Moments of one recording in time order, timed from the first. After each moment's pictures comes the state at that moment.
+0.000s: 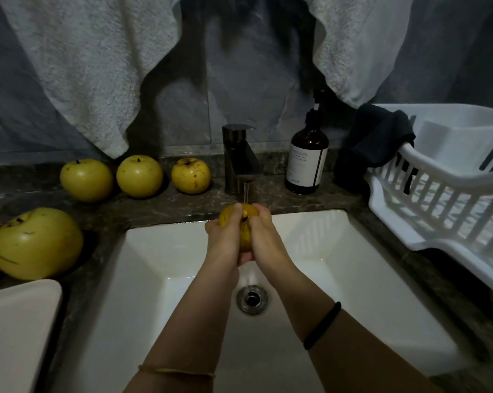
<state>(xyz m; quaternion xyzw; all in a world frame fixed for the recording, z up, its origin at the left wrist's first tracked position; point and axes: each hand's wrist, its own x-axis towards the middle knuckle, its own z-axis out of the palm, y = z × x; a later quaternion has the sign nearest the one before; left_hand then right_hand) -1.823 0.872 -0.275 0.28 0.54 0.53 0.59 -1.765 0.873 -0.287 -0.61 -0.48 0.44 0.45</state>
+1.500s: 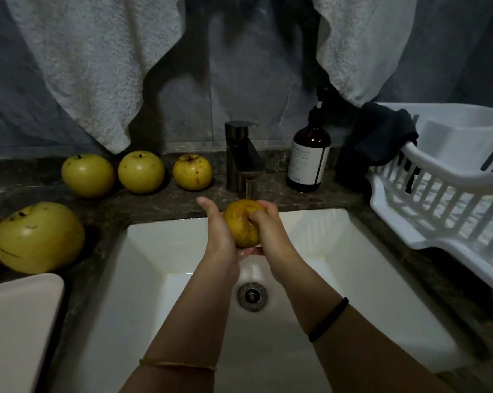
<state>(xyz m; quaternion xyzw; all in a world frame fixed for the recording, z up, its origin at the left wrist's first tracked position) -1.826 0.869 -0.264 0.19 0.47 0.54 0.67 -1.748 0.872 -0.278 -0.55 -0.45 0.51 0.49</state>
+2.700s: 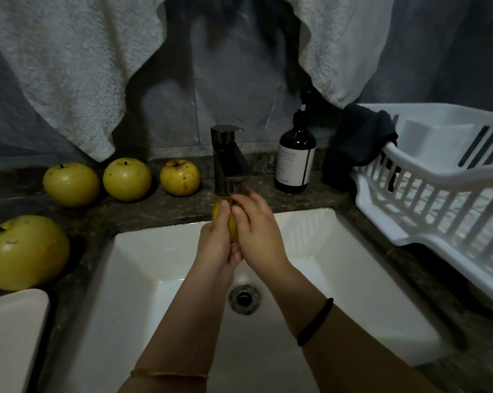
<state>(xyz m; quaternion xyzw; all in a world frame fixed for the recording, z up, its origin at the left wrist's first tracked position) -1.828 0.873 -0.280 0.28 0.43 0.53 0.67 -1.749 0.869 -0.279 -0.58 -0.66 0.17 0.45</state>
